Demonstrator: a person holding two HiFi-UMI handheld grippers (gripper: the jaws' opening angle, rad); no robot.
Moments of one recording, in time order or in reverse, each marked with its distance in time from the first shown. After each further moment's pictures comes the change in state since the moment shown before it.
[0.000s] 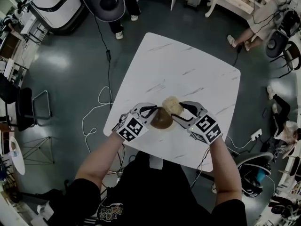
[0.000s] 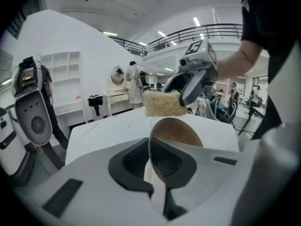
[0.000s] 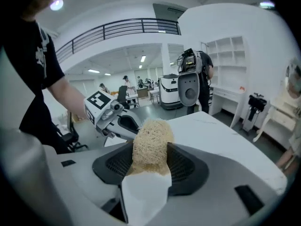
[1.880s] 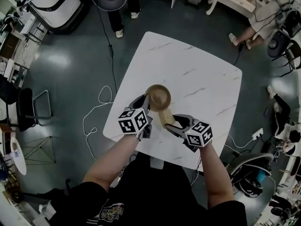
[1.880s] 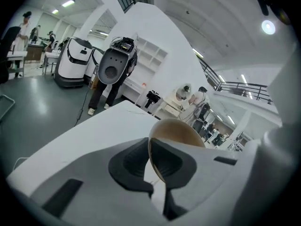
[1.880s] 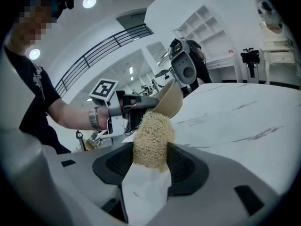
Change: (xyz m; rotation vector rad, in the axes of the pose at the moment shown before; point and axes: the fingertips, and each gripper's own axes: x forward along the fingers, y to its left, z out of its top) left arm -0.008 0.083 -0.011 -0.944 -0.185 0.423; right arm 0.039 0.026 -0.056 0.384 -0.091 0.175
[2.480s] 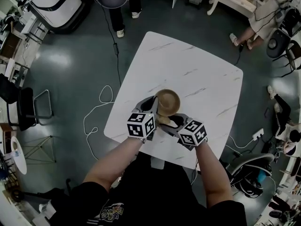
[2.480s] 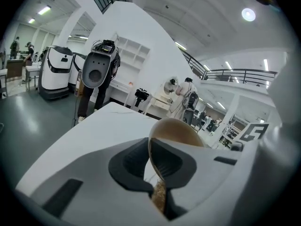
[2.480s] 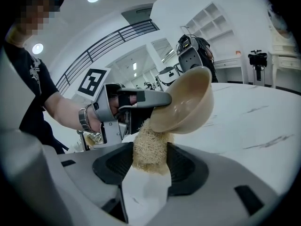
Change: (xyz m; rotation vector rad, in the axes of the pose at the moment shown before) left arm 0.003 -0.038 -0.014 0.211 0.026 -0.077; right arm 0.028 0.011 0.000 -0.063 0.044 0.015
